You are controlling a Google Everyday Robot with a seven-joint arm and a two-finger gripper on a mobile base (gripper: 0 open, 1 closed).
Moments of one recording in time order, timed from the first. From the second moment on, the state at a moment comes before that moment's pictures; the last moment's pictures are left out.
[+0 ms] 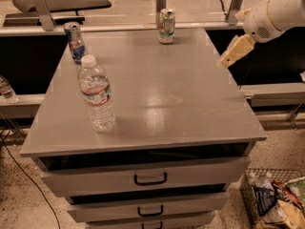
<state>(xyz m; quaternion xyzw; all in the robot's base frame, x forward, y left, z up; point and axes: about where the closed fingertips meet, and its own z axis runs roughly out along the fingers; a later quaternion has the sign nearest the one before) 0.693 -0.239 0.949 -0.52 0.75 0.01 0.40</state>
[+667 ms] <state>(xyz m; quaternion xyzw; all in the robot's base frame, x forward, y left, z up) 0.708 -0.214 0.931 -0.49 0.76 0.03 0.42</state>
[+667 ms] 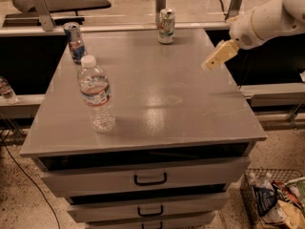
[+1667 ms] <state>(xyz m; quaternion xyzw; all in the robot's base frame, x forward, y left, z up) 0.866 -0.170 0.922 -0.31 0.75 0.04 0.58</state>
